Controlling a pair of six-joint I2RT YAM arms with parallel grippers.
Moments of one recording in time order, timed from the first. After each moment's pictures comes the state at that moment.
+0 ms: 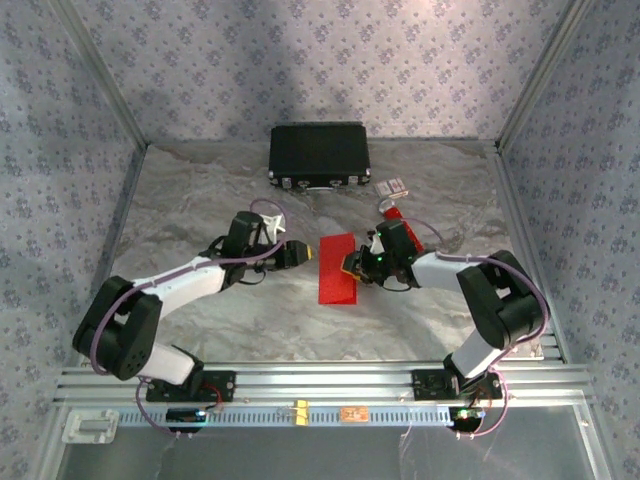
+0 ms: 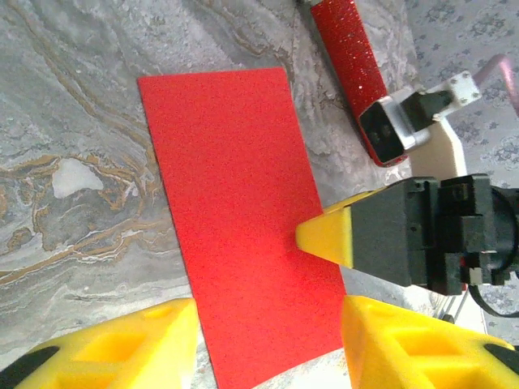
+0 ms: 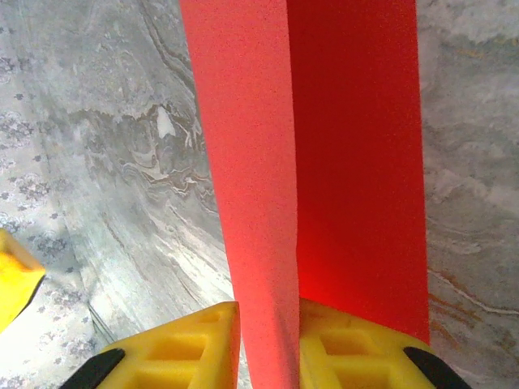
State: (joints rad) left arm -0.54 1.41 0.68 0.09 0.50 -0.69; right arm 0.48 1.62 0.68 0.09 -0.54 0.93
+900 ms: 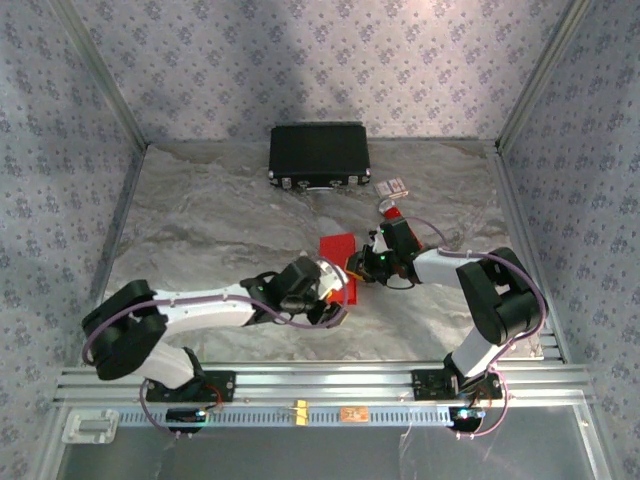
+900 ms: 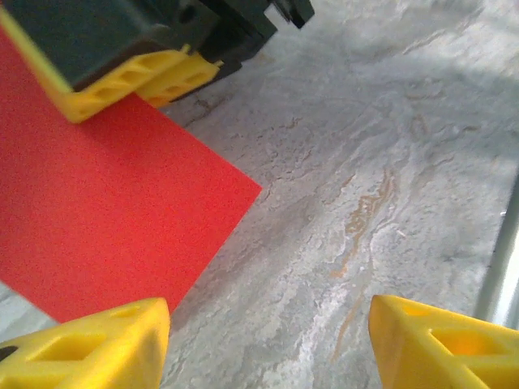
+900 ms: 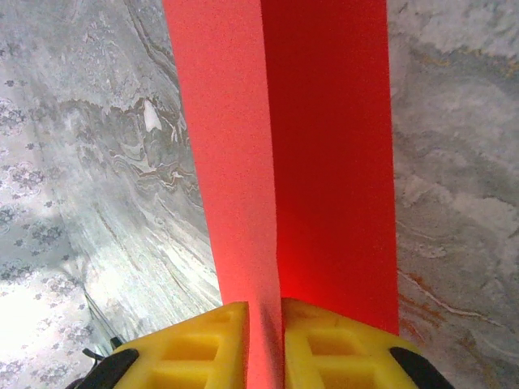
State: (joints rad) left arm -1.07 1.47 0.72 -0.03 0.12 -0.19; right arm 0.44 1.63 0.69 0.05 -0.59 0.87
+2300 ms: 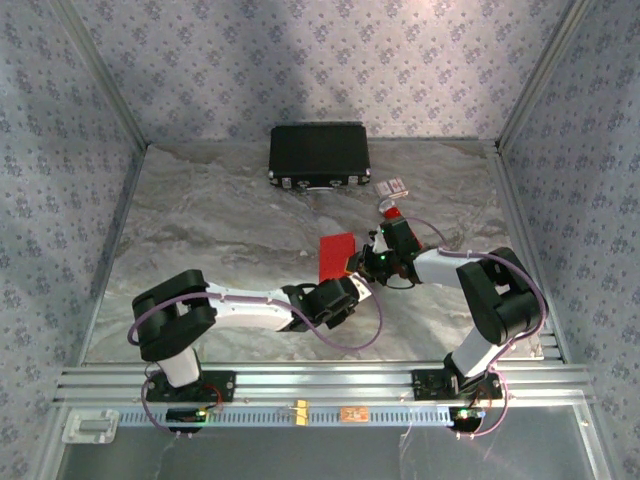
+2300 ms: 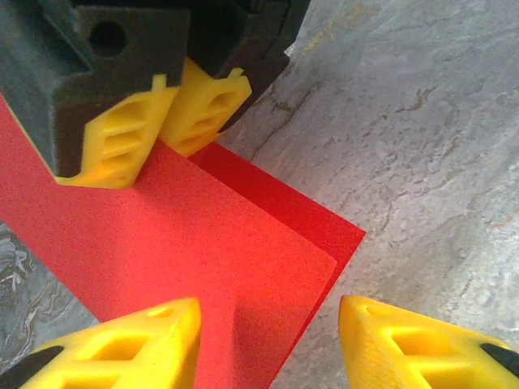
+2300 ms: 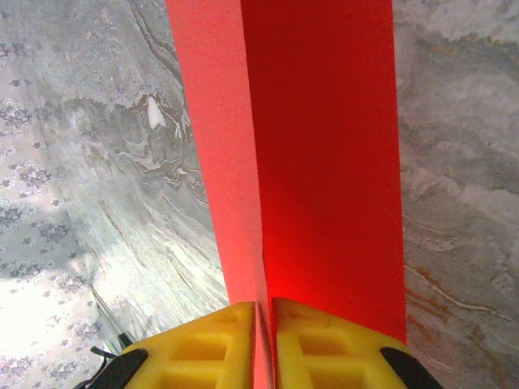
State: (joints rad) left arm -1.22 1.70 0.88 -0.10 -0.36 0.01; right arm 0.44 1.63 0.69 0.05 -0.61 0.89
